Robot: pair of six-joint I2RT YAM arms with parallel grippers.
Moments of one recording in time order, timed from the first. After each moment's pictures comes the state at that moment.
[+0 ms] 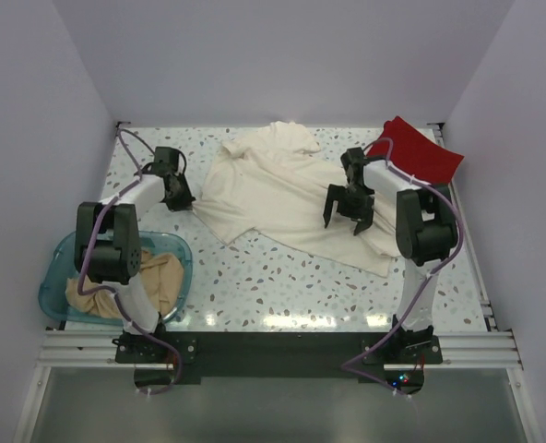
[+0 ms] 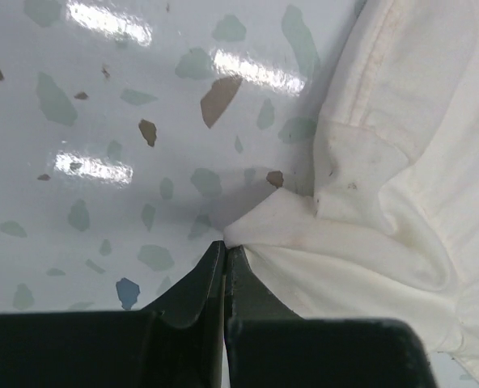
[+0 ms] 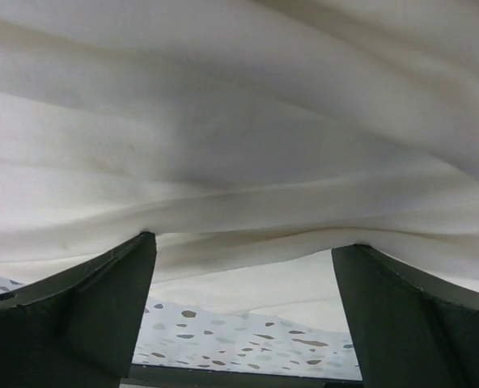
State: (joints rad) left arm -0.06 1.81 1.18 -0.44 -0.01 -0.43; right arm 0.23 2.04 1.47 -0.92 -0.07 0.48
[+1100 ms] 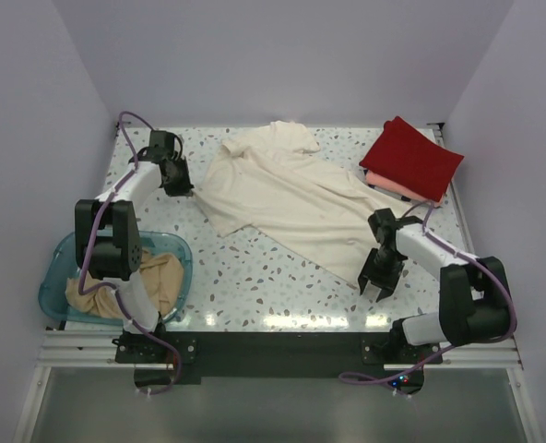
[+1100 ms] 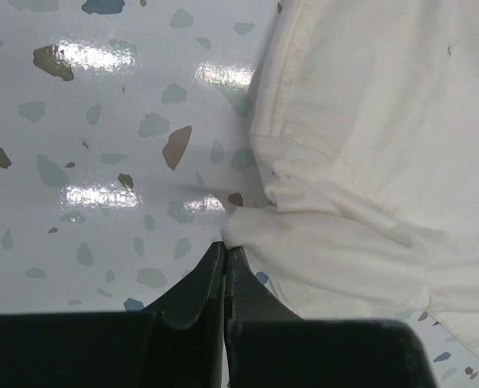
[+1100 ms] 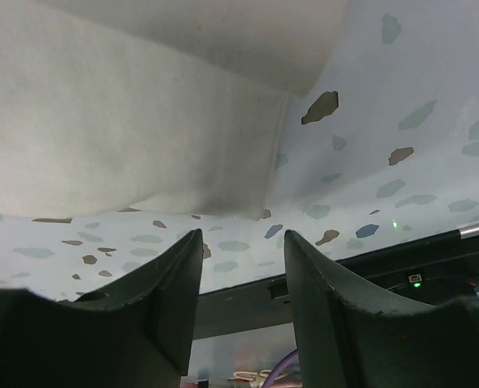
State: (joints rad) left arm -0.03 1.85 1.37 -0.54 0.08 -0.27; right arm 0.20 1.40 0.73 -0.99 -0.01 0.73
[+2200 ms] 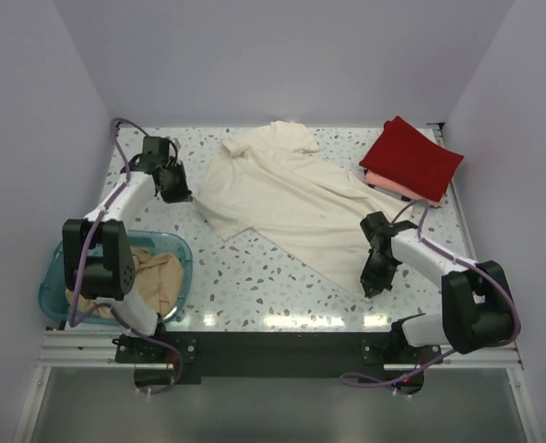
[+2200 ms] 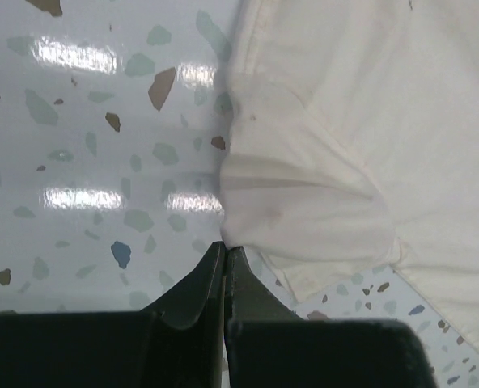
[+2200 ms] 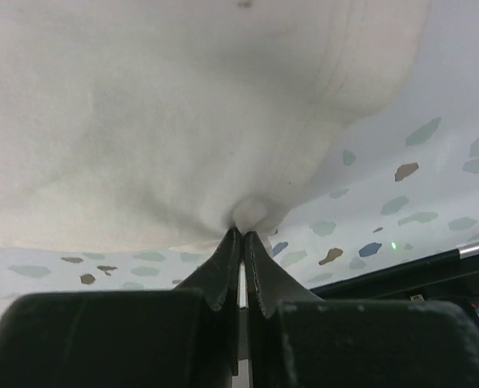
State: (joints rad) left arm -0.03 1.73 1.28 -0.56 0.12 -0.29; right arm 0.29 1.38 0.69 -0.90 0.08 0.79
